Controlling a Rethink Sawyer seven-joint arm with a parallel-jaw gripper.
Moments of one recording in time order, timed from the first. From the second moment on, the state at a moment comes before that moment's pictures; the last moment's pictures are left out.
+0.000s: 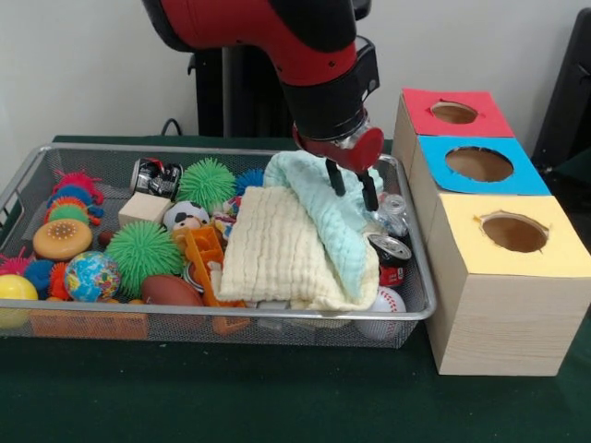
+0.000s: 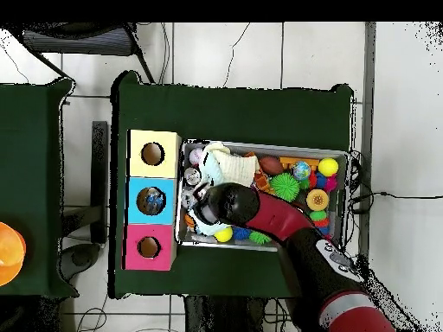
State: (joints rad) arm -0.49 -0.56 0.29 1.84 0.03 0.48 2.25
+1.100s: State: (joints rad) arm -0.60 -0.58 0.50 1.82 -0.12 0.60 2.25
